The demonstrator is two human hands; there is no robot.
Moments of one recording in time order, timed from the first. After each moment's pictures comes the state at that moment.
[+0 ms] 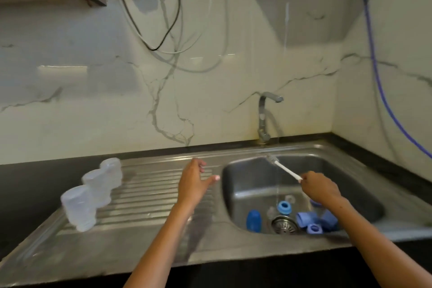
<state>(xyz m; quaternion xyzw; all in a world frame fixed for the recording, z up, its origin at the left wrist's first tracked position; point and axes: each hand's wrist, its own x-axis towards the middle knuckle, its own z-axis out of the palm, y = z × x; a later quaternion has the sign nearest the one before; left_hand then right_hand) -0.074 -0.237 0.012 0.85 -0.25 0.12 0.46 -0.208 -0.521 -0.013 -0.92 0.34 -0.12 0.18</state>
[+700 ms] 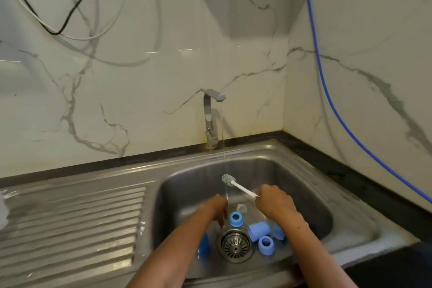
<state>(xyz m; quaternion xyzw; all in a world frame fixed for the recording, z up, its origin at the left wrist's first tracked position) -0.028 -0.493 -0.092 0.87 -0.47 -0.17 -0.04 -0.197 -0.575 -0.034 -0.92 0.35 -0.07 0.16</state>
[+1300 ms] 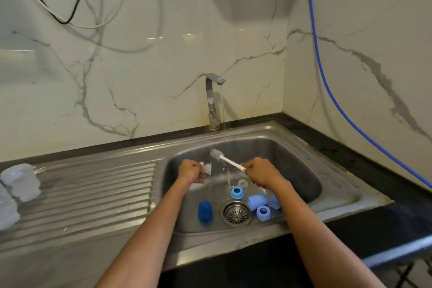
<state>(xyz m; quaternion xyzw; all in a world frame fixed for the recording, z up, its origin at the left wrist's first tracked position) -0.038 -0.433 -0.049 0.82 -0.17 -0.17 0.52 -0.208 -0.572 -0.019 -0.91 0.27 -0.08 0.32</state>
